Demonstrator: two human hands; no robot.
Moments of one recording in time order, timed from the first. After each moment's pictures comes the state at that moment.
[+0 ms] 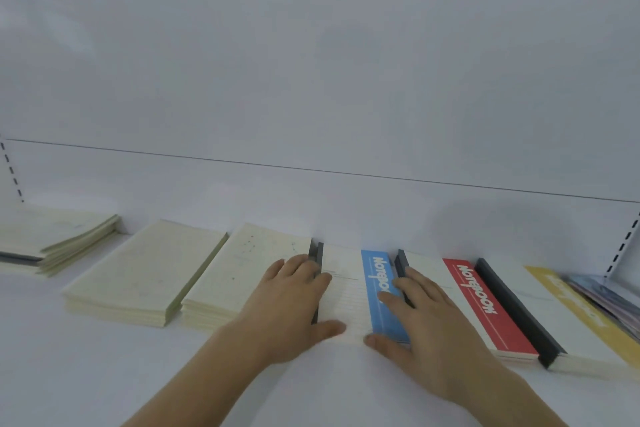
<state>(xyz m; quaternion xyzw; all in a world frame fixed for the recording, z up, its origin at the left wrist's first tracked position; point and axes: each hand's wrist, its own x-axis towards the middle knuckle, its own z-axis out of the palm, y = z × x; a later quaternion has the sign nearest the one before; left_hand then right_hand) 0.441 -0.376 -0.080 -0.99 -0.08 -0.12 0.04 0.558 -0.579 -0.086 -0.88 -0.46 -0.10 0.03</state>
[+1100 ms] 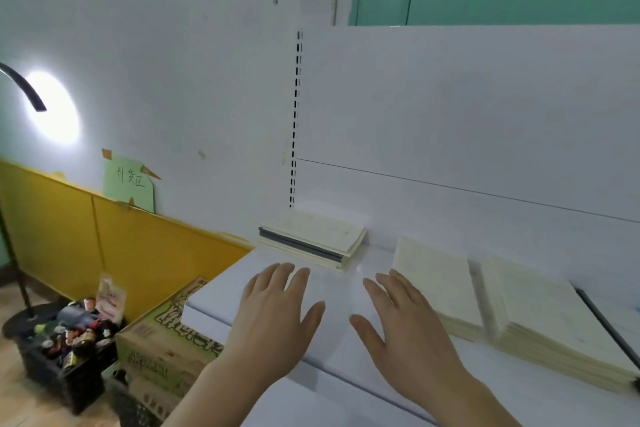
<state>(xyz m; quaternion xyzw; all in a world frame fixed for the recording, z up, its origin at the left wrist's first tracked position) 0.084 -0.144 -0.079 -0.91 -0.37 -0.20 -0.02 0.247 -0.264 -0.086 -0.79 -0.57 -0.15 0.13</state>
